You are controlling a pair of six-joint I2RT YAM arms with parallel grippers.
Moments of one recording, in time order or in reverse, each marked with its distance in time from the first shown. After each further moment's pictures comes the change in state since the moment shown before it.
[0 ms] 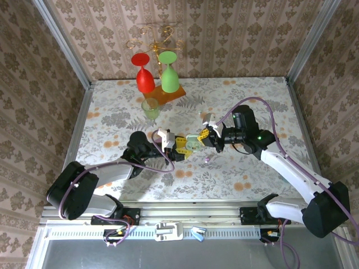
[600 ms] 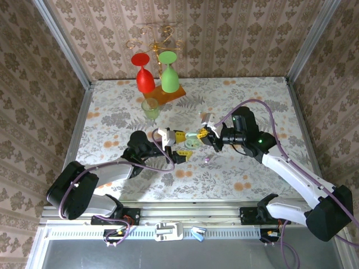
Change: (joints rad) left arm -0.001 0.001 0.009 -0.014 -0.049 0.001; right arm 0.051 -0.039 -0.005 0.036 0.128 0.001
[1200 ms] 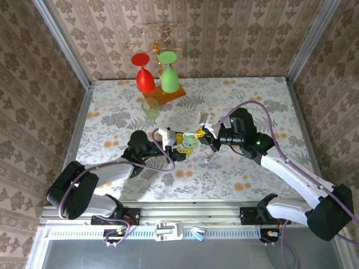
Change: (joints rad) left arm -0.005 0.002 0.006 0.000 0.000 -0.001; right arm 0.036 0.000 -0.011 0.051 0.043 0.000
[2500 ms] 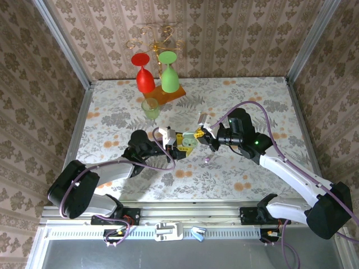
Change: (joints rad) left arm 0.001 0.012 0.008 0.005 0.000 -0.022; right arm 0.008 0.016 -0.005 0.018 0.026 0.000
